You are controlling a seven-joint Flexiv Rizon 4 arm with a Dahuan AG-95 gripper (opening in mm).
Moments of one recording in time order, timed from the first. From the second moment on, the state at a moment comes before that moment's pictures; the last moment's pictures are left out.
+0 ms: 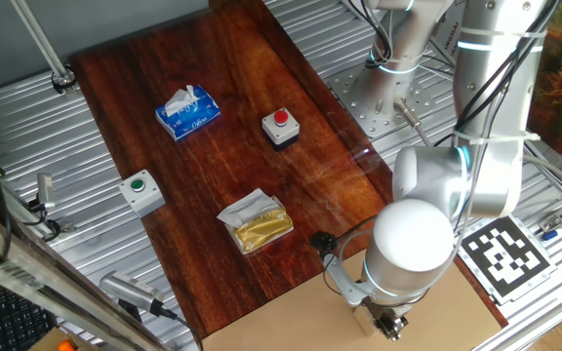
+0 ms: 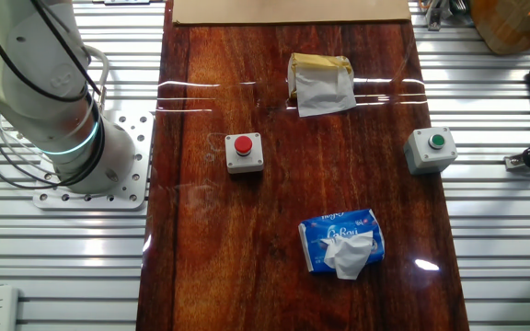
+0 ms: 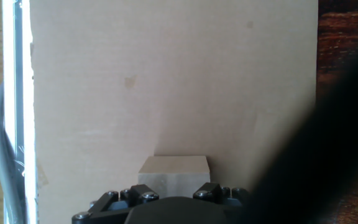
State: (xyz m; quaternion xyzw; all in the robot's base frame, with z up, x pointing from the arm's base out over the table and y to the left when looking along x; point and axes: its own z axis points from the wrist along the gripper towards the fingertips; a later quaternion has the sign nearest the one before) arm 0.364 0.495 0.046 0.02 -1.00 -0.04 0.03
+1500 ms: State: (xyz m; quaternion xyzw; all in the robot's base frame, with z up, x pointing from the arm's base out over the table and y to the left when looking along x) arm 0.363 0.495 0.048 0.06 -1.00 -0.04 0.02
